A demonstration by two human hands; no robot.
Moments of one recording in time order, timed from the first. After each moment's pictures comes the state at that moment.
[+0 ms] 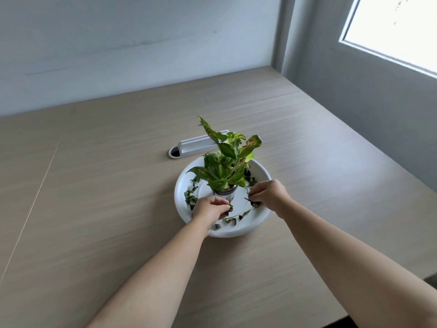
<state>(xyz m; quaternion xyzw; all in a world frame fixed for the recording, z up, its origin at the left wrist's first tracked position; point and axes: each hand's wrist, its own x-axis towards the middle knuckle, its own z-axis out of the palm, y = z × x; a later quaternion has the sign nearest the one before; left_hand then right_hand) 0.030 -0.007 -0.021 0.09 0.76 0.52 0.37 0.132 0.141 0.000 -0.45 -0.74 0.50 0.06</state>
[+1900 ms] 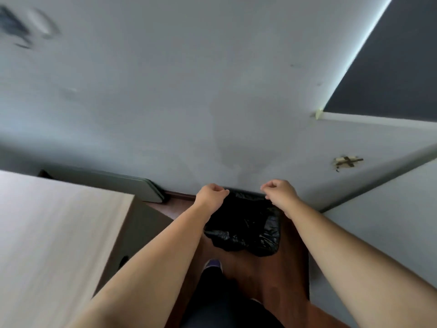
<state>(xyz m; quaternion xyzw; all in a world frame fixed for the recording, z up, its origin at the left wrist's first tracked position) 0.708 0.403 -0.110 0.49 0.69 0.06 0.52 0.893 0.356 -0.120 -0.80 -0.28 0.47 0.25</state>
